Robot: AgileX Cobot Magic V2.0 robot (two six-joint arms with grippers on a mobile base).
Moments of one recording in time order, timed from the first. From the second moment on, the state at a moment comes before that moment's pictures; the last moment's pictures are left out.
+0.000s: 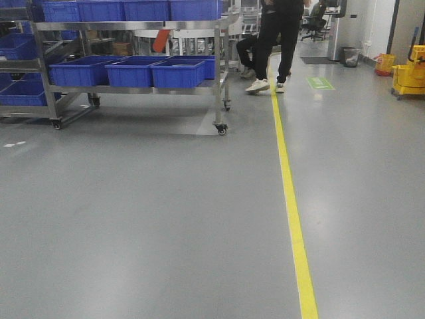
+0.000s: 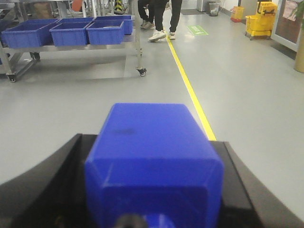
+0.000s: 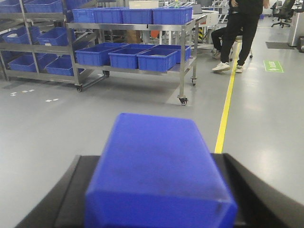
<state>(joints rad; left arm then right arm) -0.19 0.07 -0.50 -0.04 0.66 0.04 0.30 0.07 -0.64 -0.13 0.67 0.18</state>
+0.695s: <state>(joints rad) -0.19 0.07 -0.50 -0.04 0.66 0.04 0.30 0.07 -0.64 -0.13 0.67 0.18</state>
